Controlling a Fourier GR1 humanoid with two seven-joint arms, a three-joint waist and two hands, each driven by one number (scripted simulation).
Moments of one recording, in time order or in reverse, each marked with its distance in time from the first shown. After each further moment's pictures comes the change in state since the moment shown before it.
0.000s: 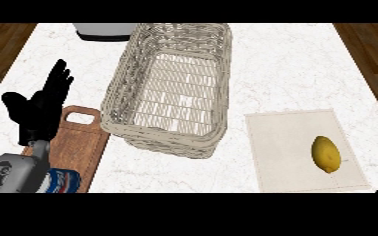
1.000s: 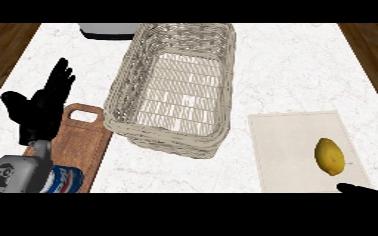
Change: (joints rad) left arm 0.011 -0.080 0.085 -0.045 -0.102 -0.078 0.054; right arm -0.016 0.349 0.034 0.011 0.247 -0.037 -0.135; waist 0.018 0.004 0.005
